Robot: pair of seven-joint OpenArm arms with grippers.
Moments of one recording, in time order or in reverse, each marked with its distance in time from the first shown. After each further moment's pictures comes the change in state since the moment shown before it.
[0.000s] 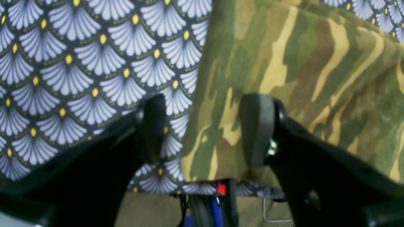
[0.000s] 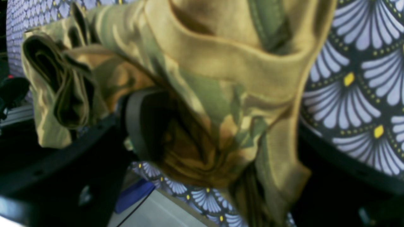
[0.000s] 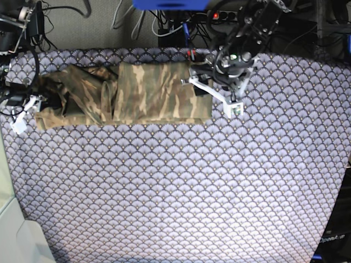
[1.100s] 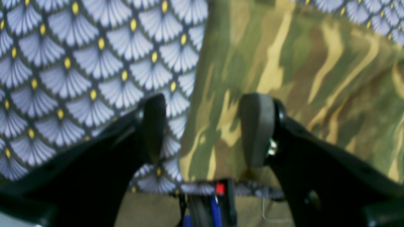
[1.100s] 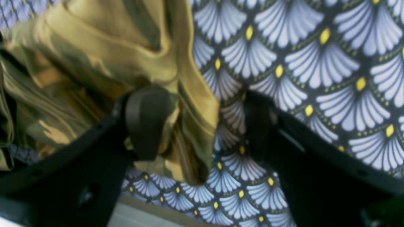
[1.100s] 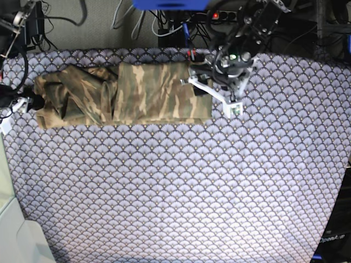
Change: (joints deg) left arm 0.1 0.2 0.0 0.0 -0.2 0.0 0.1; right arm 2.0 1.6 5.2 -1.6 -17.8 0.0 5.9
